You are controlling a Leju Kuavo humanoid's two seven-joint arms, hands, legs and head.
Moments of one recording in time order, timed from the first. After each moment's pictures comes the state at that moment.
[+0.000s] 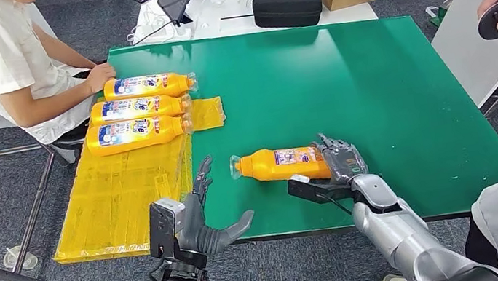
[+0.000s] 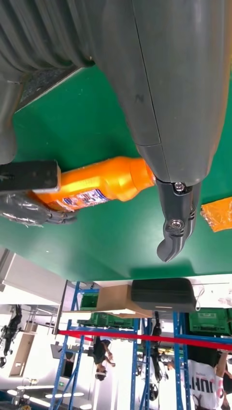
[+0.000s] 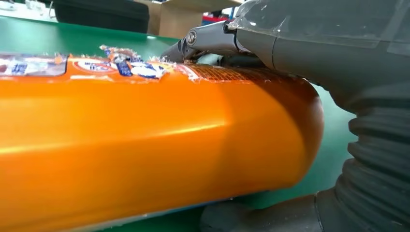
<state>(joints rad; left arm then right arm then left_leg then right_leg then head) -0.10 -0.20 -0.62 -1.25 0.04 0.15 -0.44 -0.52 -0.09 0.35 -0.55 1.12 -0.29 -0.12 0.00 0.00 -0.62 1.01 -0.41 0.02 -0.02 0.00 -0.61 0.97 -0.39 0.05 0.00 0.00</state>
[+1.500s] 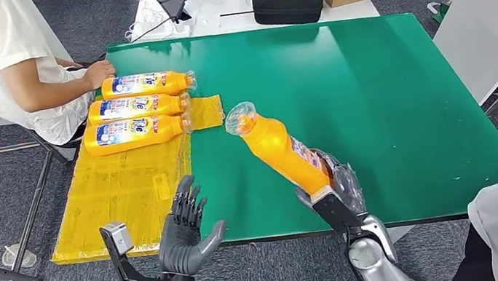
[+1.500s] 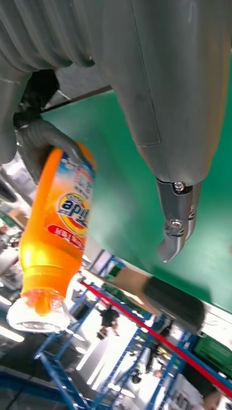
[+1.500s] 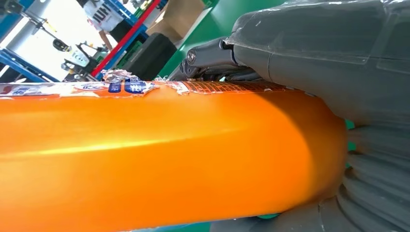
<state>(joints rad) 0.05 -0.16 -0.56 -1.41 0.52 0.04 -0.46 -0.13 0.06 0.18 -1.15 0.44 -0.33 -0.52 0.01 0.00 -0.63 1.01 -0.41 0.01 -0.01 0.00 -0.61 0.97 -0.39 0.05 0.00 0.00</state>
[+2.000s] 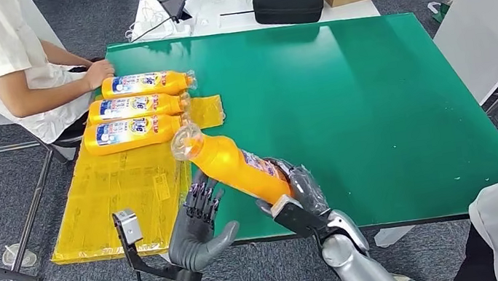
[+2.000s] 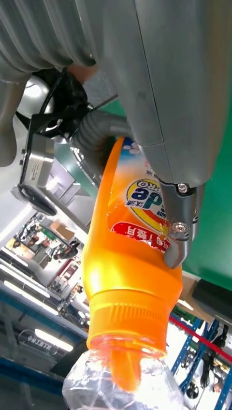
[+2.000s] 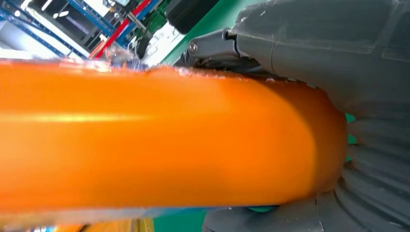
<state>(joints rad) -0.01 -0.16 -0.59 -1.38 0.54 -0.11 -0.42 -0.23 0.08 0.38 -1.05 0.50 -0.21 -0.52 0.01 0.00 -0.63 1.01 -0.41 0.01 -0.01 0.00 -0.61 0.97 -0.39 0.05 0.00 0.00</state>
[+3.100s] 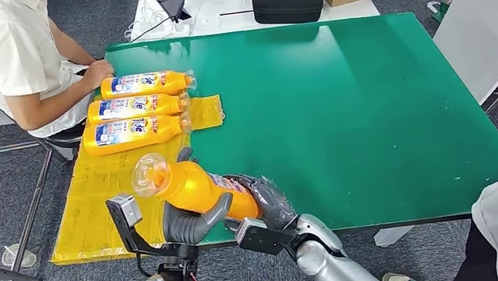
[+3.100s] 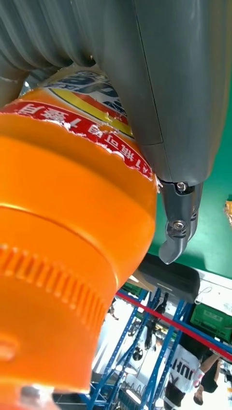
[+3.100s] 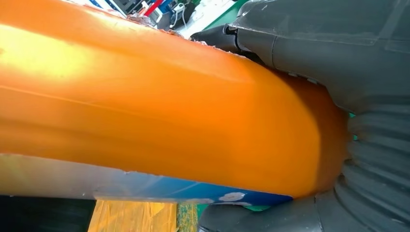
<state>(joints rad) -0.11 -0.21 -0.57 -1.29 0.41 0.10 -0.52 -0.29 0.10 0.59 -0.98 0.51 -0.23 -0.53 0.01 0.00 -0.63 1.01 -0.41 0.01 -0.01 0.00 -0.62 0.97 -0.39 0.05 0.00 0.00</state>
